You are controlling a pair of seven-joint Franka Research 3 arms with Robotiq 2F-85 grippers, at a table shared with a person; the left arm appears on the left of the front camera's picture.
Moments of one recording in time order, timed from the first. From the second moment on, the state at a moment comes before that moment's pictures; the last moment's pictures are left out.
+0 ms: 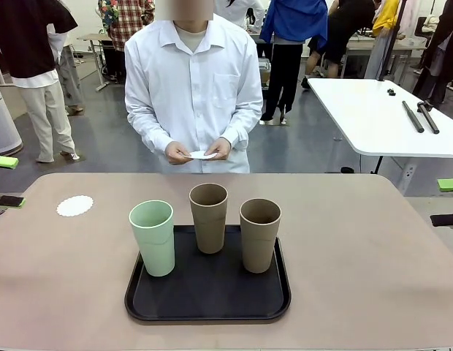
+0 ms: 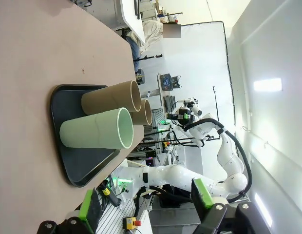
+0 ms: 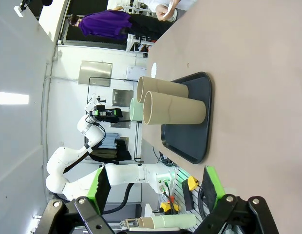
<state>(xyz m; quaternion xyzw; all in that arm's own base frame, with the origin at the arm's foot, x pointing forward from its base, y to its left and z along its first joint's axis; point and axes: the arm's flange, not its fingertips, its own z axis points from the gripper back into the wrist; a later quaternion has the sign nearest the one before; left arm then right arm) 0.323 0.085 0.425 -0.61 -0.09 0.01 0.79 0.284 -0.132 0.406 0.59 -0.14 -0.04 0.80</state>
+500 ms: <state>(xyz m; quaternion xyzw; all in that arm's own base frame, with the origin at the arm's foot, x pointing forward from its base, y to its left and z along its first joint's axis) 0.345 0.047 0.482 -0.48 -0.10 -0.13 0.86 0.284 -0.131 0.406 0.59 -0.14 -0.04 0.80</state>
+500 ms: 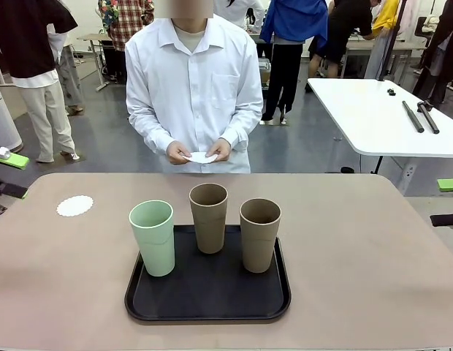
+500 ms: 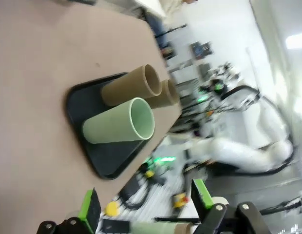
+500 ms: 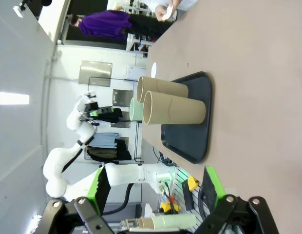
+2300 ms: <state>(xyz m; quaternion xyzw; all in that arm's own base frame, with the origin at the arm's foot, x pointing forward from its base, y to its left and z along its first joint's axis) 0.355 -0.092 0.482 -0.18 -0.22 -0.48 0.83 0.283 -0.132 0.406 0.58 -0.14 -0.05 0.80</state>
